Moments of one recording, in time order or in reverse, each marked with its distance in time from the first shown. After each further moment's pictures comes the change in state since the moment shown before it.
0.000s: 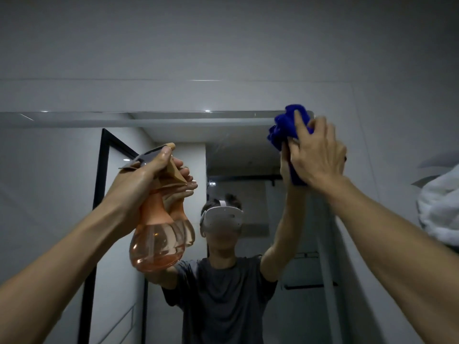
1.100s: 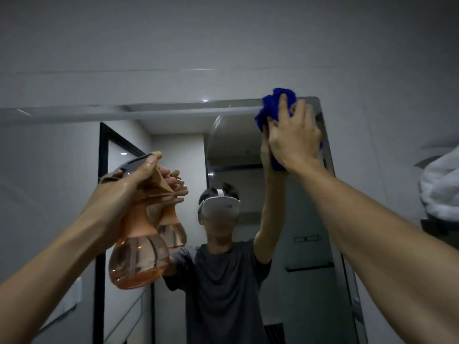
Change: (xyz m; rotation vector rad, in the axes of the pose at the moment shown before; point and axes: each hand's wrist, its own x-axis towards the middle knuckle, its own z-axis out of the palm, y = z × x) left_hand -0.022 -0.003 -0.048 0.128 0.026 -0.009; right_hand 0.003 -0.068 -0.009 0.110 -0.026 0.112
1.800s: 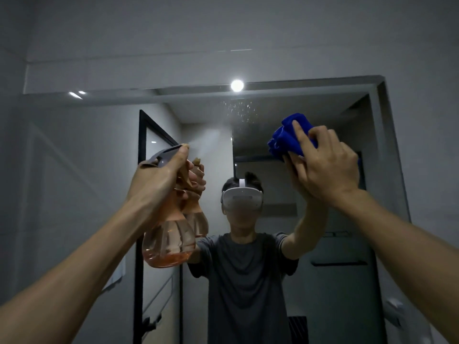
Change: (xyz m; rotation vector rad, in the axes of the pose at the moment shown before) left_hand -0.003 -0.002 -0.037 -0.009 0.053 -0.043; right_hand -0.083 -0.028 0.011 -0.068 0.023 -0.377
